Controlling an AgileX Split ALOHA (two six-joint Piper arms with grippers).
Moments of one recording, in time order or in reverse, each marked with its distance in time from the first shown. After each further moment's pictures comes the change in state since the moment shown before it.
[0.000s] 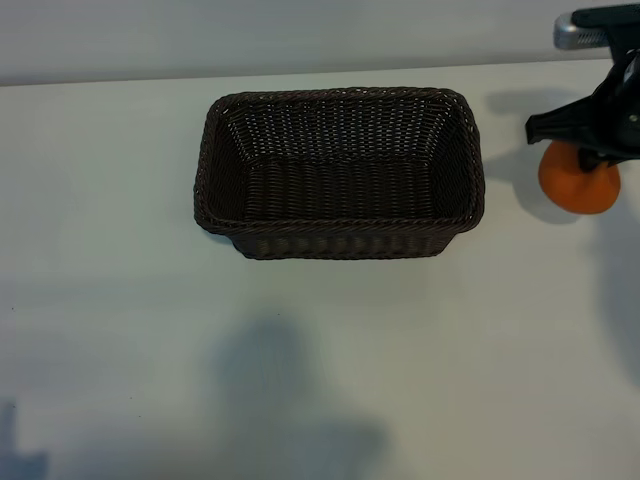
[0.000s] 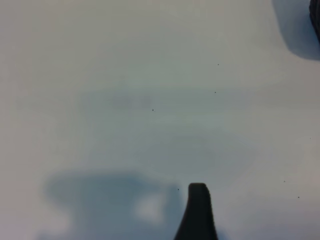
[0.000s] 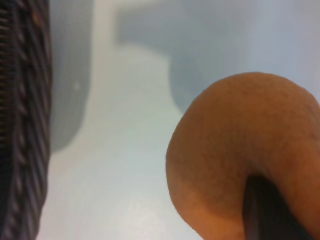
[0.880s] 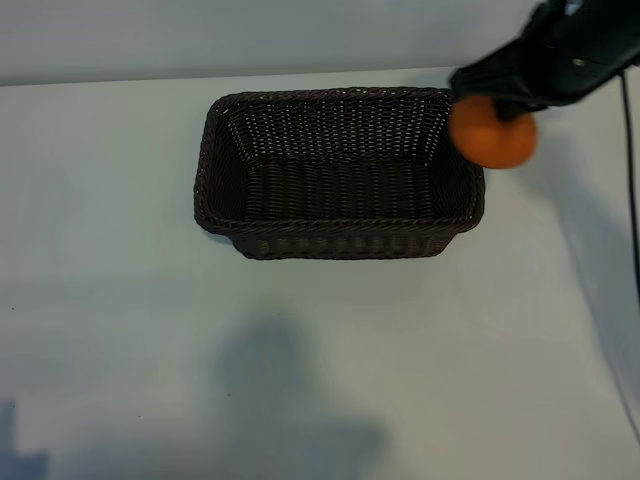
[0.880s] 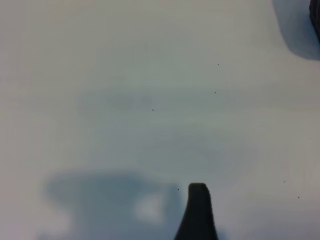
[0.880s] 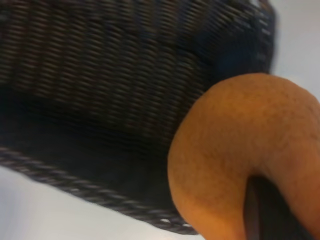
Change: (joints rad) left arm 0.000 0.000 0.000 0.000 0.000 0.000; right arm 0.201 -0.029 -0.225 0.127 0.115 -0.130
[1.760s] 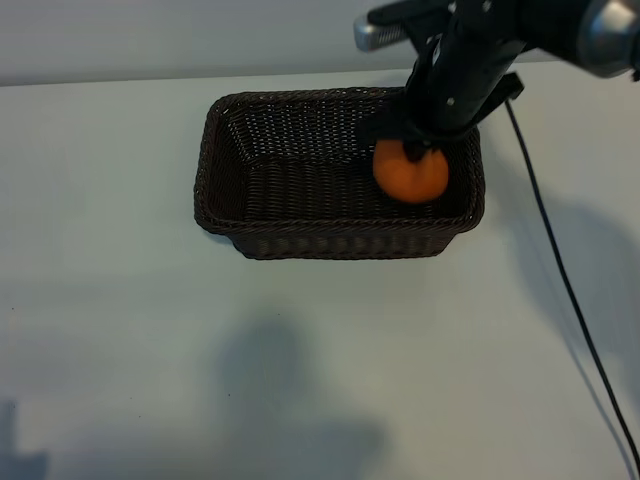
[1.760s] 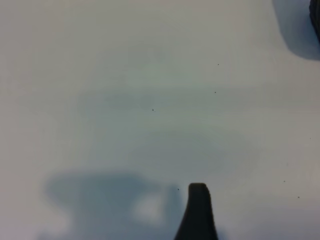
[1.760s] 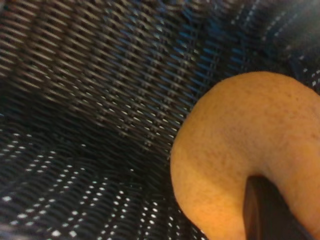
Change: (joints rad) left arm 0.000 0.000 0.000 0.000 0.000 0.000; right arm 0.091 0.356 -0.185 0.013 -0.006 -0.025
